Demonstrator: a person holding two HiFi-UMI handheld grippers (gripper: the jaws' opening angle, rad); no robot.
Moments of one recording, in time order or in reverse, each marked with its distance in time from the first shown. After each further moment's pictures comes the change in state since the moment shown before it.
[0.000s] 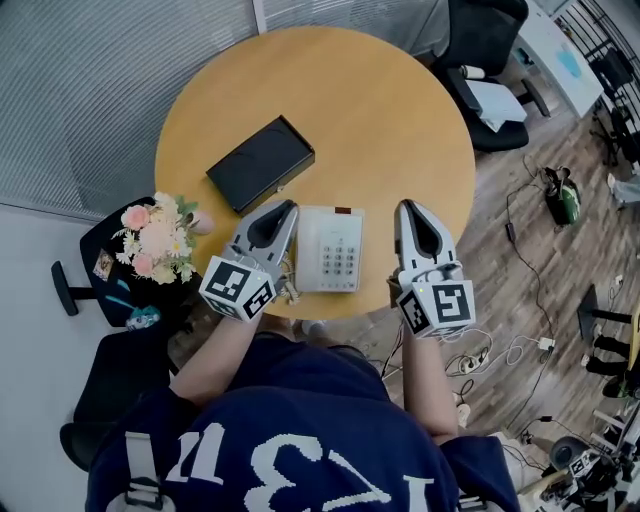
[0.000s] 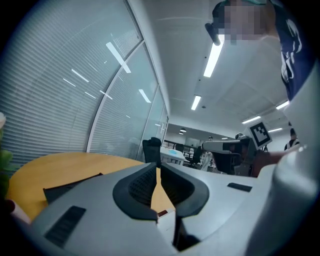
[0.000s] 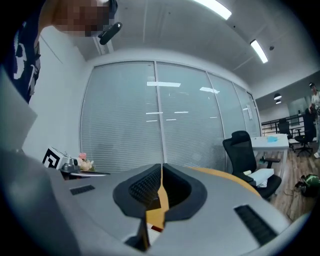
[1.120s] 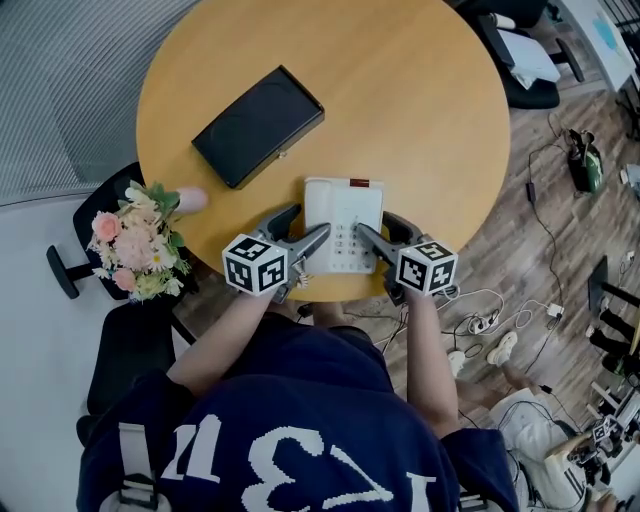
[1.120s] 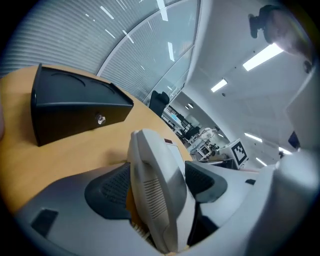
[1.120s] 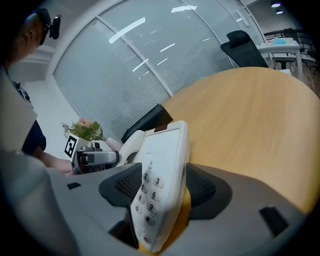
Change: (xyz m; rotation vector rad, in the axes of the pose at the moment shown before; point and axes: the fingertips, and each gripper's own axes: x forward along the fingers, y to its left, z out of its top) left arm 0.008 0.012 -0.205 -0.437 0.489 -0.087; right arm 0.010 0.023 -0.277 0.478 0.657 0.265
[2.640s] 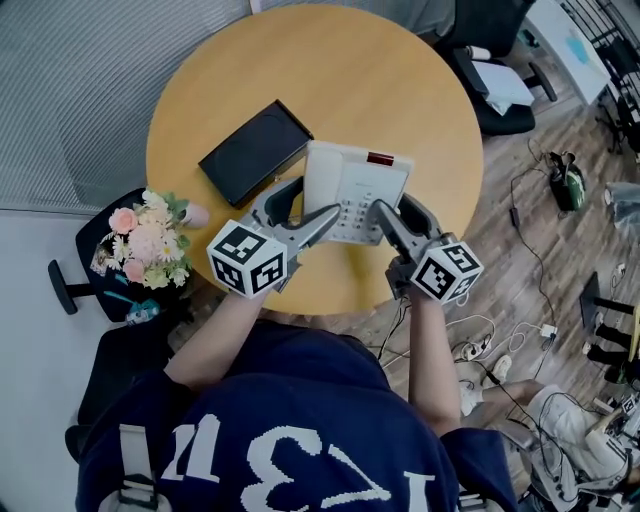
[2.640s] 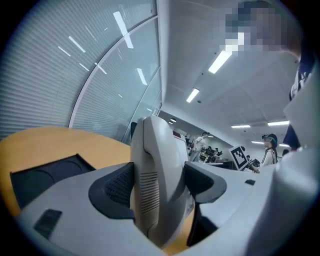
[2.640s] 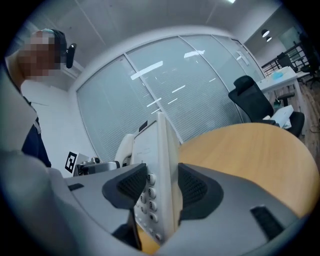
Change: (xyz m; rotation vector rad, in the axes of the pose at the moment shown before) left arm -0.033 -0.097 0.147 0.323 -0.261 -0.077; right arm -0.086 0.058 0.150 -0.114 -0.449 0.054
